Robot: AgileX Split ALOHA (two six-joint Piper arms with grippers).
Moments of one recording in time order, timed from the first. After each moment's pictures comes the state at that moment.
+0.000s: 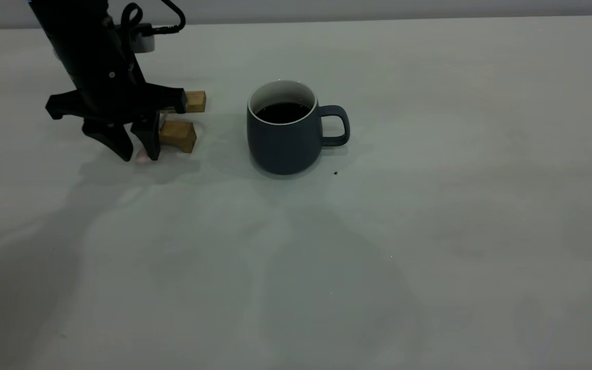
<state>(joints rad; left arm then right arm) -0.22 2.36 -1.38 -0.02 0.45 -0.25 0.11 0.02 -0.47 -0.02 1.13 -0.01</state>
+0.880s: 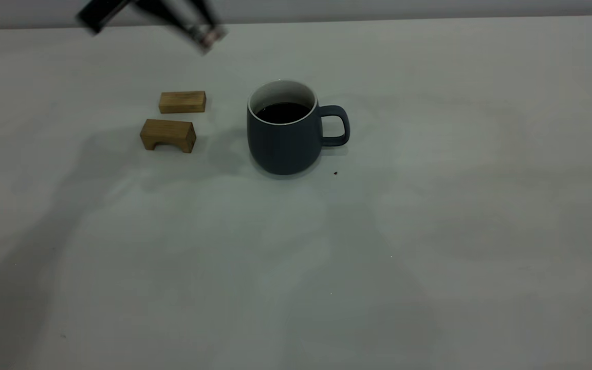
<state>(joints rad) -0.22 2.15 -1.56 -0.72 0.93 -0.55 0.11 0.02 -0.47 -0.02 1.13 -0.01</state>
